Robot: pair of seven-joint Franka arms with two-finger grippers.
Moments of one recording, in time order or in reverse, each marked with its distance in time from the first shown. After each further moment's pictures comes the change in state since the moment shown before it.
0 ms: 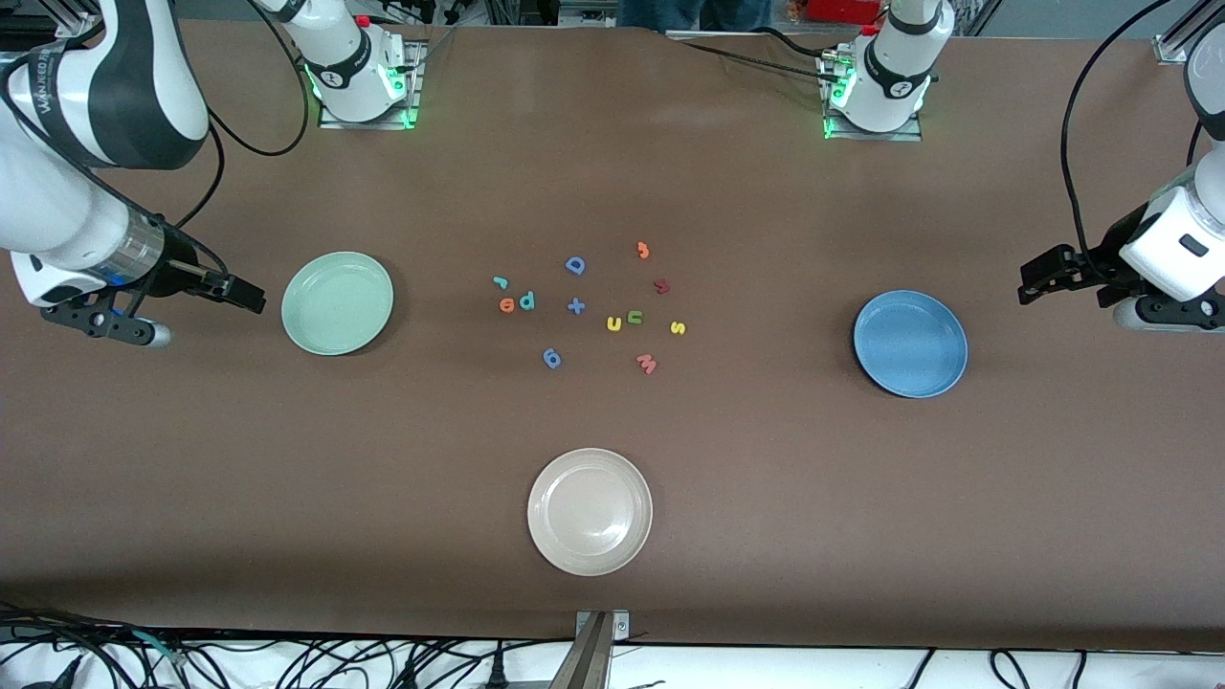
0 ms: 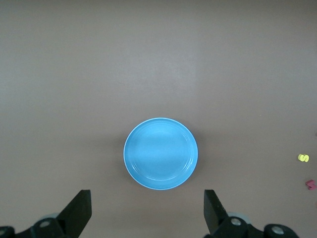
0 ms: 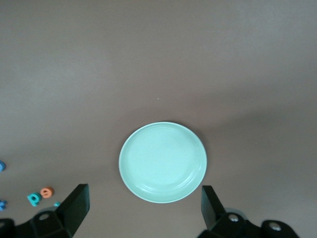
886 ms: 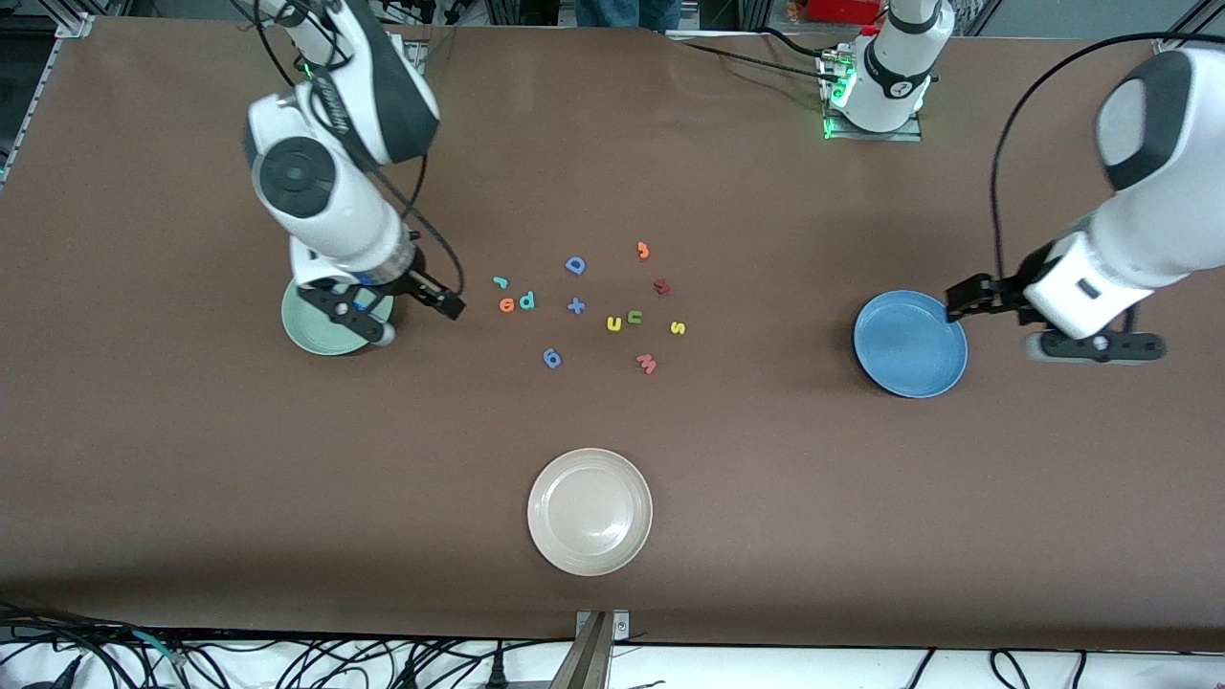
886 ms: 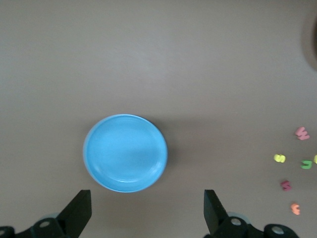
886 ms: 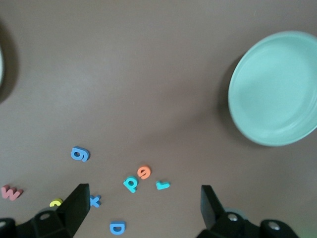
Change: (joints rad) left arm -0.109 0.100 -0.024 0.000 -0.050 0.027 -0.149; right arm 0.377 0.156 0.017 0.001 0.057 0.149 0.672
